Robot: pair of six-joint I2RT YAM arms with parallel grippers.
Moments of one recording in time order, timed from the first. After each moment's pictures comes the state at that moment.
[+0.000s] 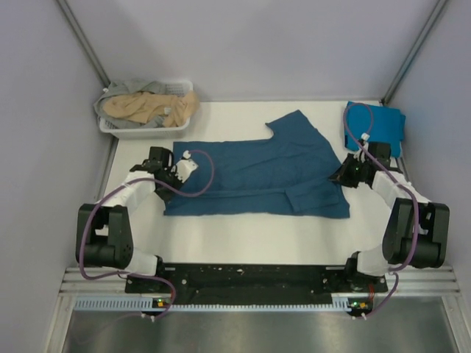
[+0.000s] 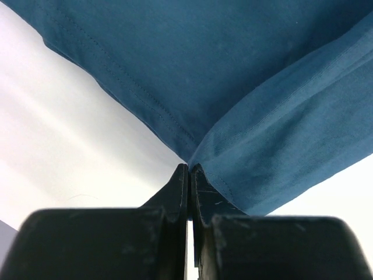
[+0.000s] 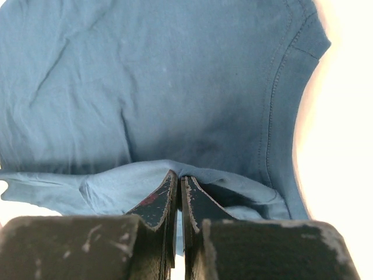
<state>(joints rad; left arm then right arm) -0.08 1.45 0.86 -0.58 0.09 0.67 -0.17 1.43 0.80 -0.29 -0.46 0.37</state>
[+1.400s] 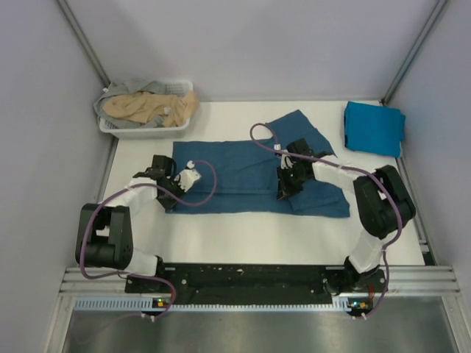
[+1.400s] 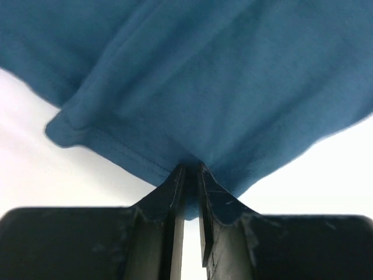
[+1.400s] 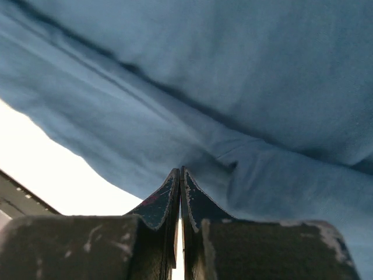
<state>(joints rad) -0.10 1.43 0.76 -0.54 0.15 0.70 0.45 1.71 1.06 -0.49 -0.37 0.23</state>
